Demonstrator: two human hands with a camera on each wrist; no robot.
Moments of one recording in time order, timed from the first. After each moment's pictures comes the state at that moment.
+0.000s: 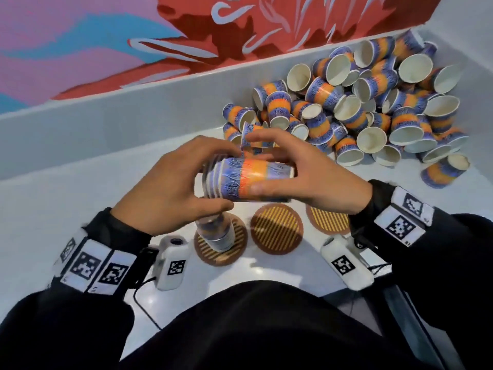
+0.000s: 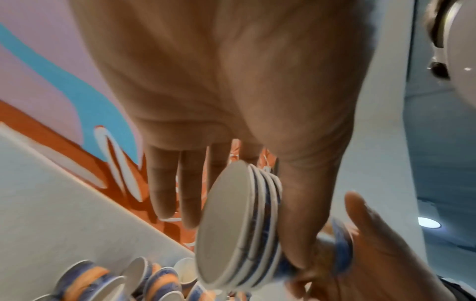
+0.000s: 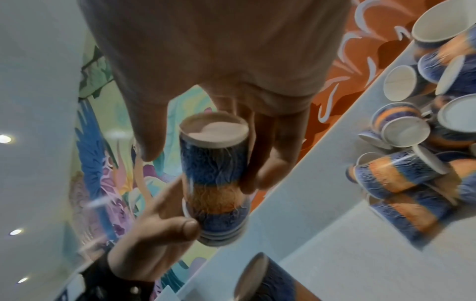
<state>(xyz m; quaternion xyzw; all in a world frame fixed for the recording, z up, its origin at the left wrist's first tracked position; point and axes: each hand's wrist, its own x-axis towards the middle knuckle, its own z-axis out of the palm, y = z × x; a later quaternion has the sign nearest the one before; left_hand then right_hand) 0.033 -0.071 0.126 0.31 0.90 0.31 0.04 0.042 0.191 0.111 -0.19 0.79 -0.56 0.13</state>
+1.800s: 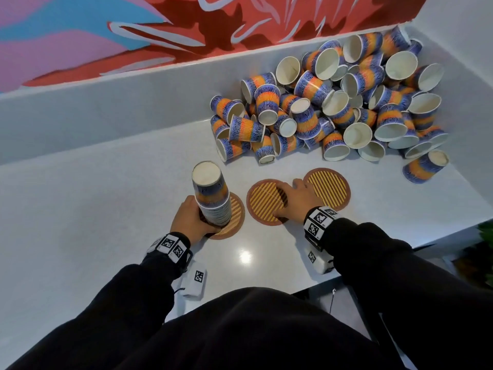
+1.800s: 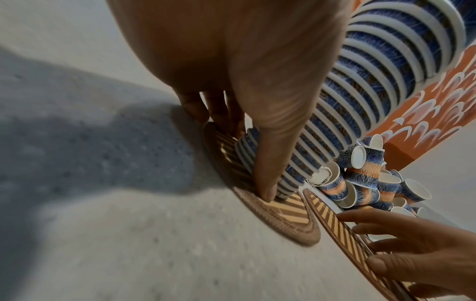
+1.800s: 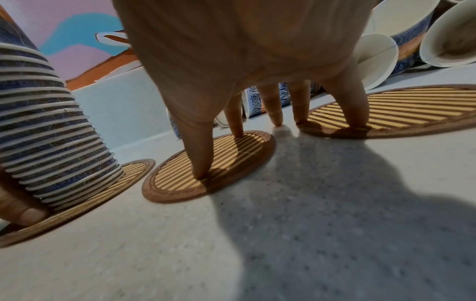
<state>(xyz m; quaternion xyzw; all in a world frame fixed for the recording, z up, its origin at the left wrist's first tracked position) 0.008 -0.081 -0.147 -0.03 0.90 0.41 0.16 0.008 0.240 -0.088 0.04 0.96 -0.10 0.26</state>
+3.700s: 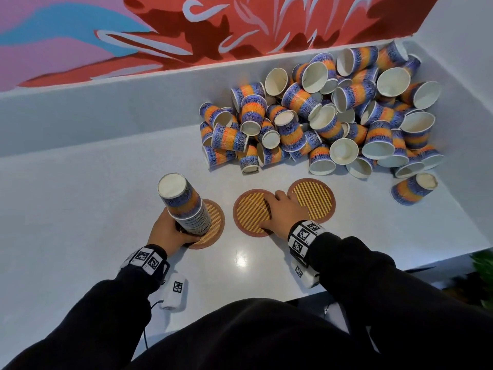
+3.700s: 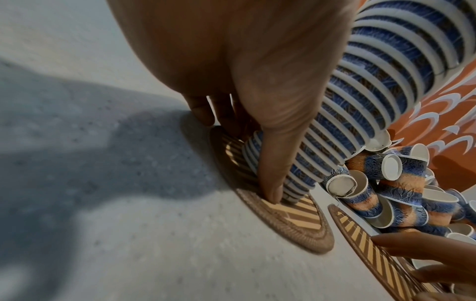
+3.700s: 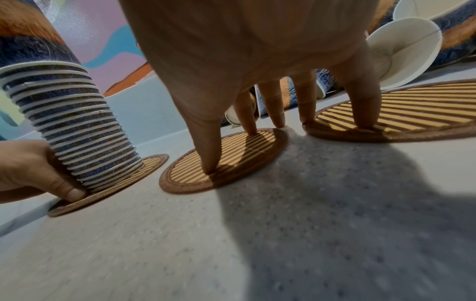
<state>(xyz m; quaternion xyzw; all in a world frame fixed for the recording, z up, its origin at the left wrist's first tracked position) 0.031 -0.054 -0.132 -0.09 0.91 0.38 0.13 0.005 0.271 -0.089 -0.03 0.96 -0.08 0.26</state>
